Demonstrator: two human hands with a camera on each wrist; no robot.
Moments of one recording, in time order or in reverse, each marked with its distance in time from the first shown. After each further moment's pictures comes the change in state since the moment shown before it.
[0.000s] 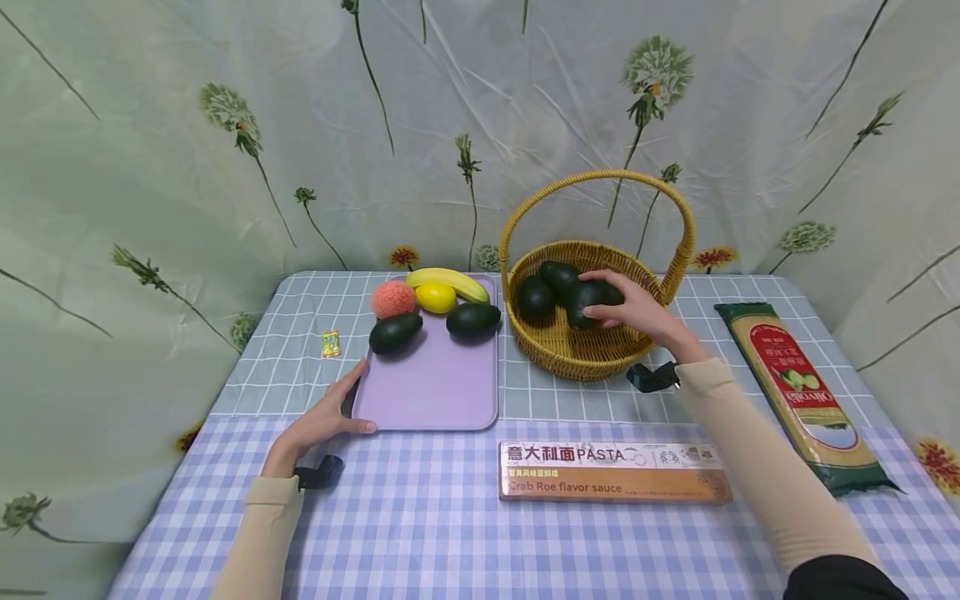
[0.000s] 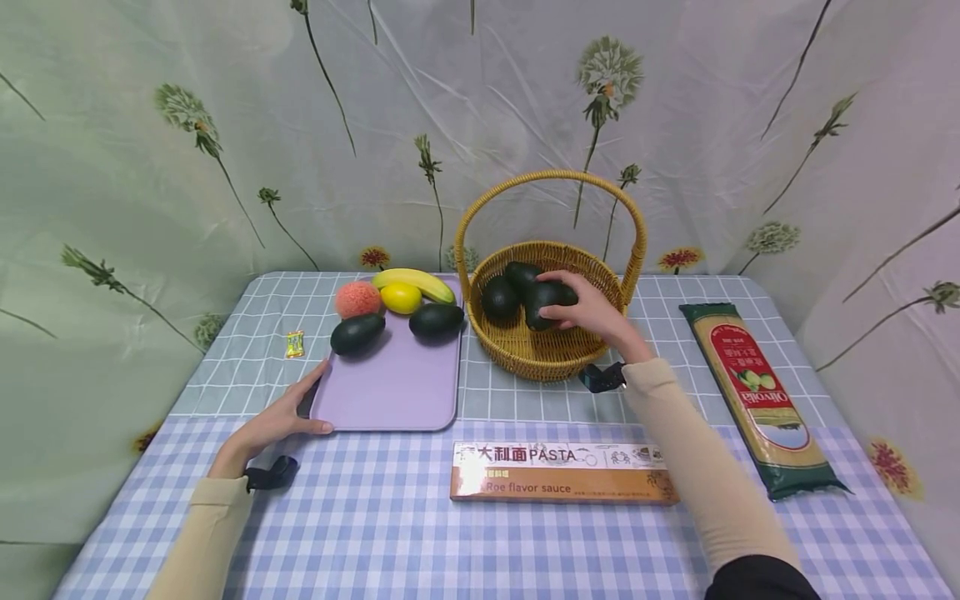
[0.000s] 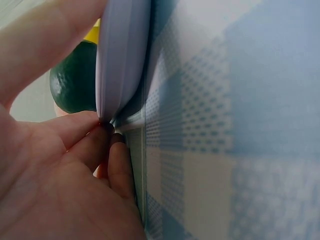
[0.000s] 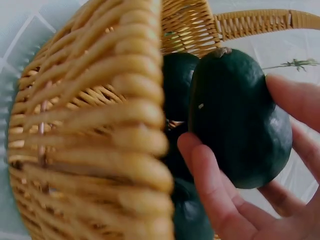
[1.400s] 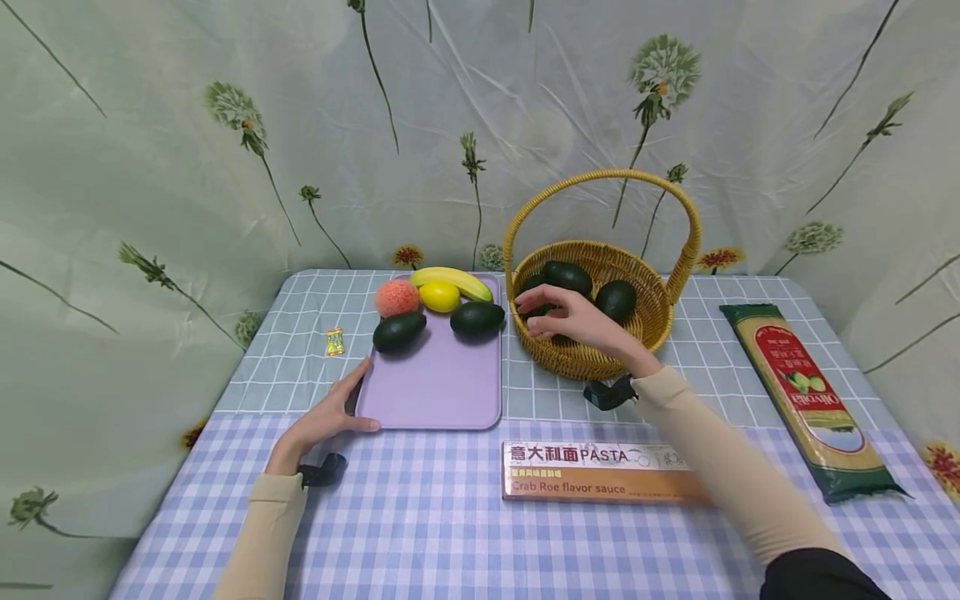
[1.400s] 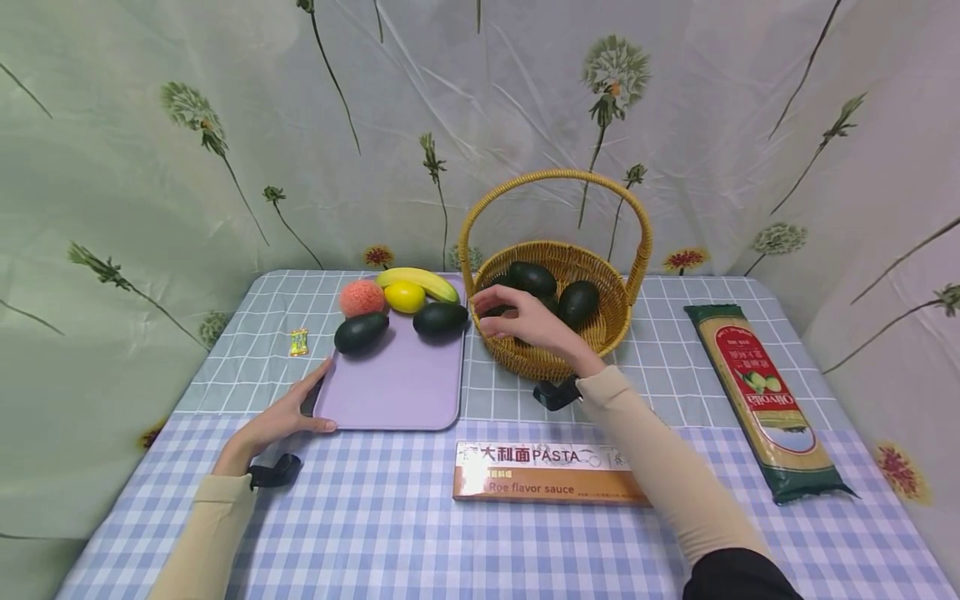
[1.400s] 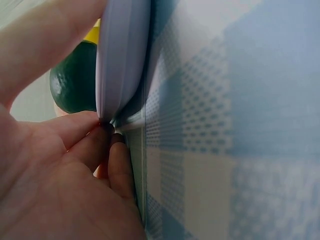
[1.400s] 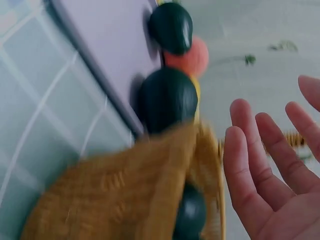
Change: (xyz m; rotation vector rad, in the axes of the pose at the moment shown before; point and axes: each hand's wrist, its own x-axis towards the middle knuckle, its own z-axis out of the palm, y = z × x) left_hand -0.001 0.005 -0.002 -0.067 -0.009 0.015; right_hand 0.014 -0.040 0.065 0.148 -0.190 -0.244
